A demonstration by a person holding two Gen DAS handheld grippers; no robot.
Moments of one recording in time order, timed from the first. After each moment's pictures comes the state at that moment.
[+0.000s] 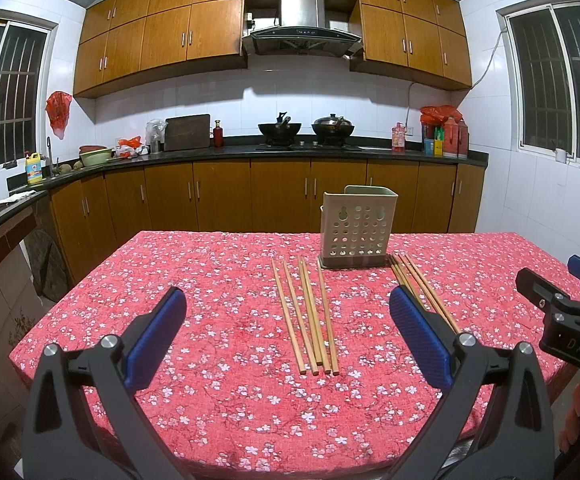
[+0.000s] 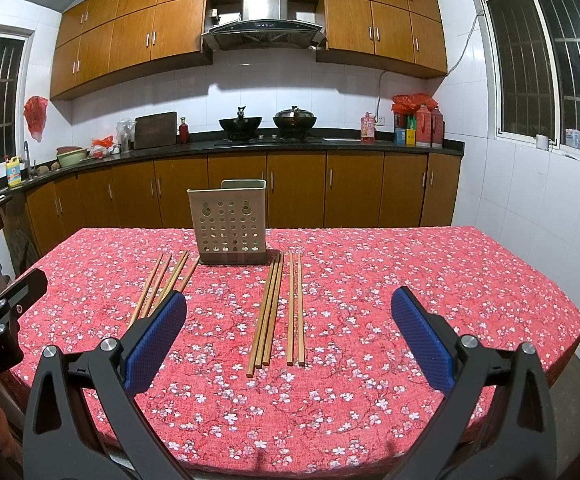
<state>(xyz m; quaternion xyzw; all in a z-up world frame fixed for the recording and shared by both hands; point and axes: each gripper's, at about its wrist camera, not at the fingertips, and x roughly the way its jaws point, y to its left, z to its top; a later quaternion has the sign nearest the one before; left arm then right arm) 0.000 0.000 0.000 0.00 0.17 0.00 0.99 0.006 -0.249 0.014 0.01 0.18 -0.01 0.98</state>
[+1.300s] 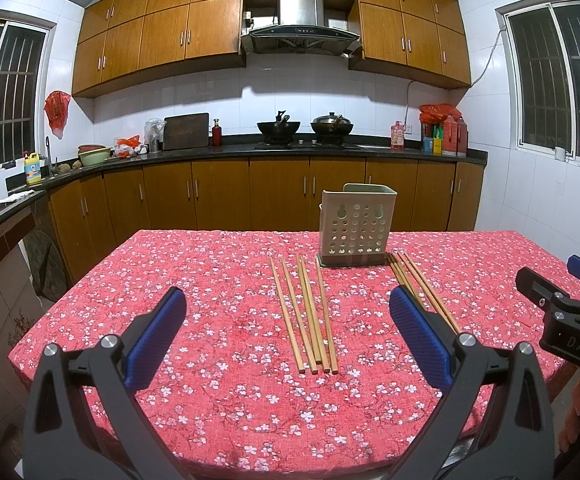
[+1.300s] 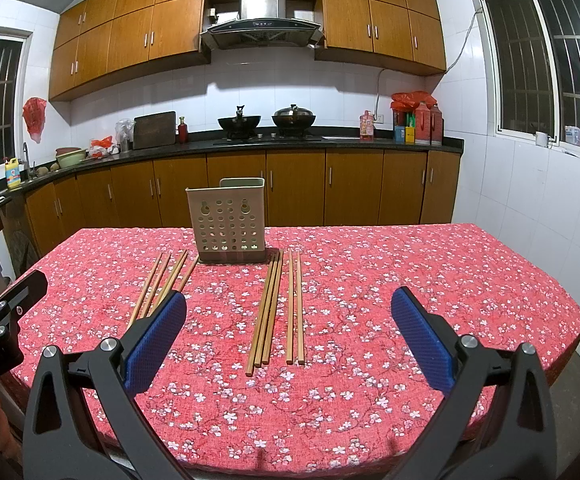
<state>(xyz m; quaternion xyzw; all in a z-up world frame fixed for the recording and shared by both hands) 0.005 -0.004 -0.004 0.01 0.17 0.00 0.99 0.008 -0.251 0.015 0.01 0.18 -0.01 0.98</state>
